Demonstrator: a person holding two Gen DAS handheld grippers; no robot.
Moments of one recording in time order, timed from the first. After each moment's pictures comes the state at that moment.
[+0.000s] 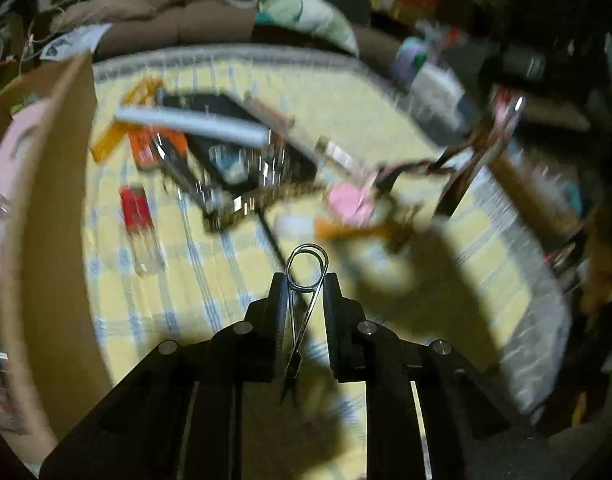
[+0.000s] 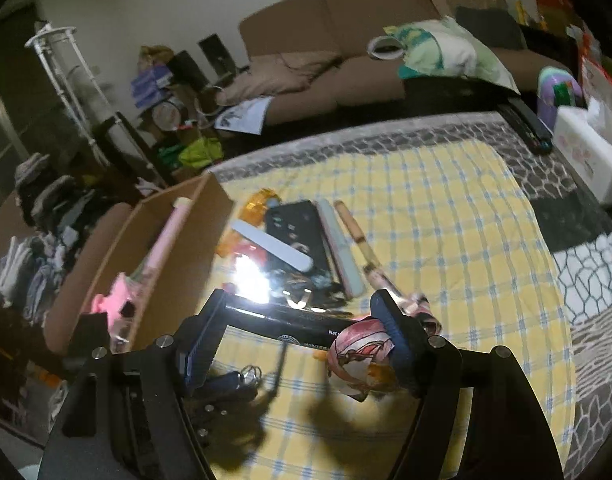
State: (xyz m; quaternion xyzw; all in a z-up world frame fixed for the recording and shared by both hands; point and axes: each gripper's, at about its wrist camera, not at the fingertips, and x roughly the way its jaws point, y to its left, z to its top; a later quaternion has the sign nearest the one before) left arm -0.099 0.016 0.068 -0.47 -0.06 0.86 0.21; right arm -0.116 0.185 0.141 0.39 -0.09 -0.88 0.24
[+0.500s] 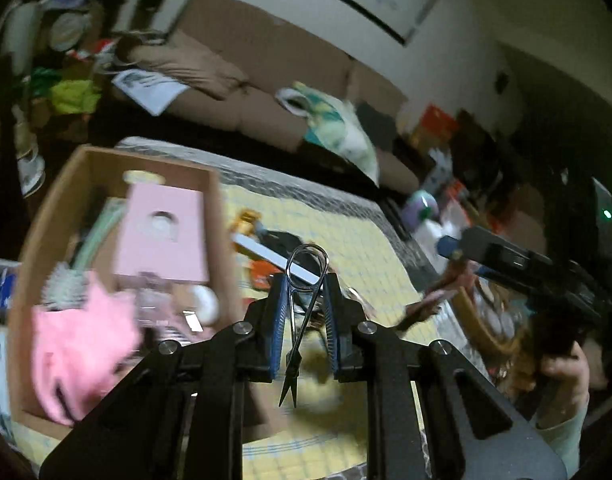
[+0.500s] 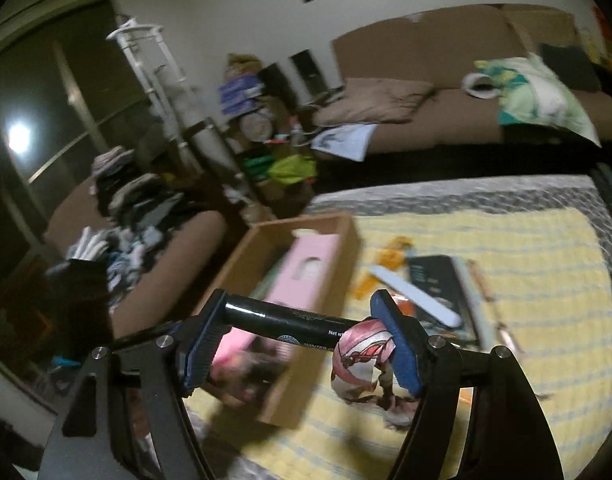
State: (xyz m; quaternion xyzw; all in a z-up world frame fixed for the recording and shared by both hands) left arm -0.079 -0.168 0.184 -0.34 -0.22 0.90 0.15; right arm -0.088 0.073 0.230 0.34 -0.09 -0.86 0.37
